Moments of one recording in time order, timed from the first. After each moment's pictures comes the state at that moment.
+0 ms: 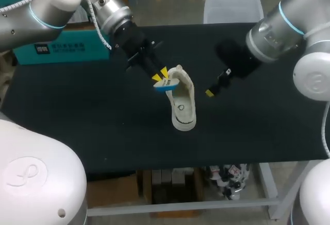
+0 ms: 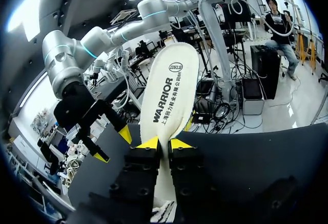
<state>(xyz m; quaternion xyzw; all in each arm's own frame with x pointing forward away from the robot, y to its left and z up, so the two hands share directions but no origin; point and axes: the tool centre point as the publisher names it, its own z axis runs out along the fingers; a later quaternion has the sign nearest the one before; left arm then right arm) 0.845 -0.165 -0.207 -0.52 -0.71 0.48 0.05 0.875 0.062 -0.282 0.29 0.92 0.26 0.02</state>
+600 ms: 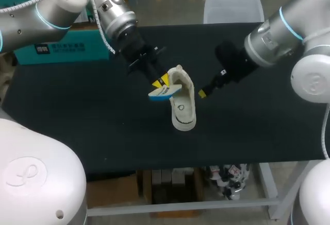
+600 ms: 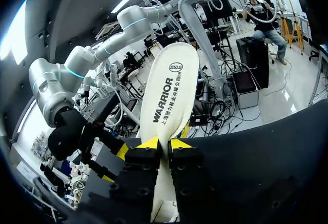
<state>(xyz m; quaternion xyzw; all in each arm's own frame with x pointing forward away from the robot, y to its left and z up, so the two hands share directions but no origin) 0.820 -0.169 -0.212 -0.59 -0.64 0.49 0.05 0.864 0.084 -0.290 0.39 0.87 0.28 -0.05</state>
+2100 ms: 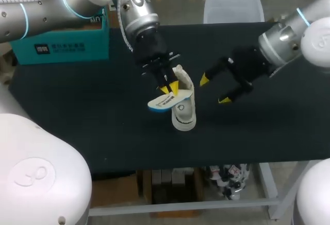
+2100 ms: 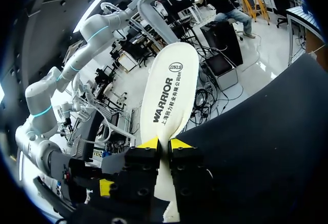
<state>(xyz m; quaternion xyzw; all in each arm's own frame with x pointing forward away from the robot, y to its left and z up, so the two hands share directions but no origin) 0.814 -0.191 -0.231 -0.72 -0.54 0.44 0.05 0.845 0.084 -0.284 0.70 0.59 0.25 -0.31</state>
